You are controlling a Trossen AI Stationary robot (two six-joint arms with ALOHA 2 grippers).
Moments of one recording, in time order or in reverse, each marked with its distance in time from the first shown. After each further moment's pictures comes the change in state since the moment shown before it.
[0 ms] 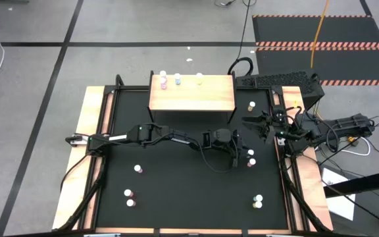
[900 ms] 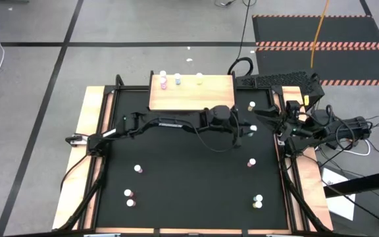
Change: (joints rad) left arm 0.071 -0.293 0.000 -0.276 -0.085 -0.071; right arm 0.000 -0.155 0.000 0.007 -0.001 -0.137
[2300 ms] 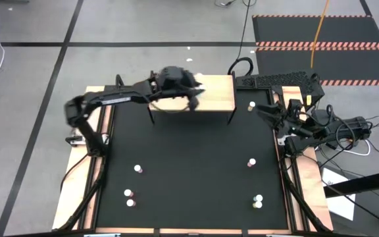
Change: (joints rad) left arm 0.292 -0.741 -0.654 -0.272 -0.157 0.020; right arm 0.000 0.000 0.000 0.004 0.132 -0.102
